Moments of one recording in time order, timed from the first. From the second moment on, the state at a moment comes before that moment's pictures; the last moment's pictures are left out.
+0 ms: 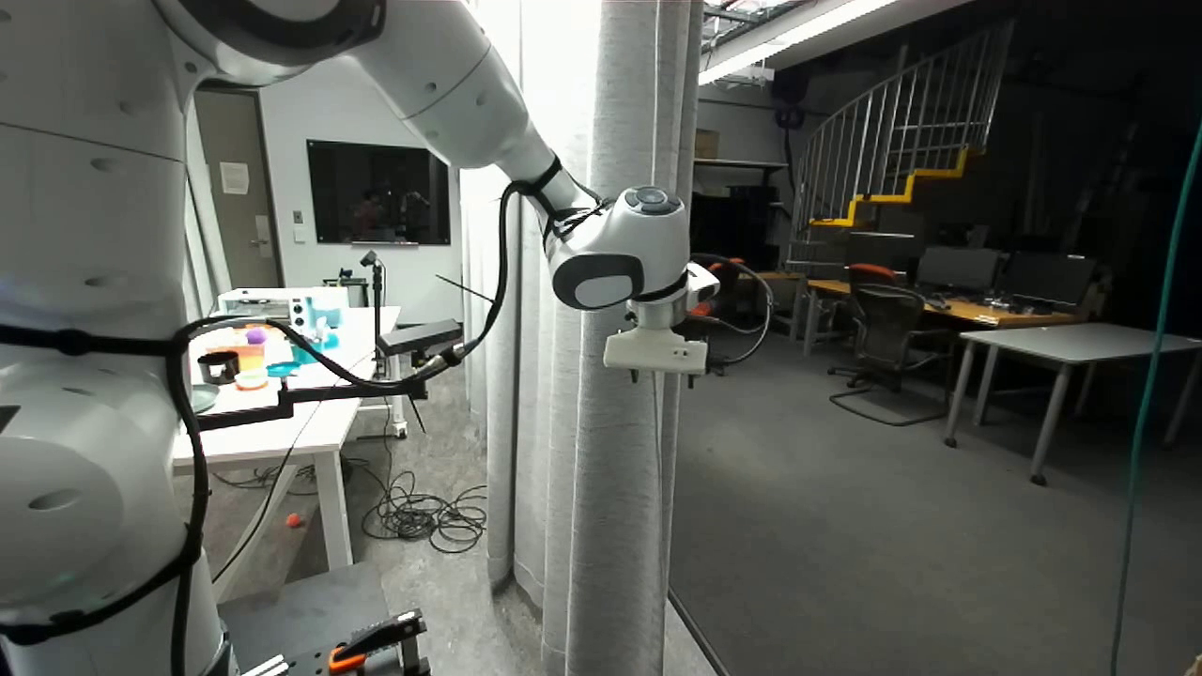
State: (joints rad) arm 0.00 0.16 0.23 -2.16 0.70 2.78 -1.16
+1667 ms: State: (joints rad) arm -0.04 0.10 -0.02 -2.16 0.52 2.91 -1.03
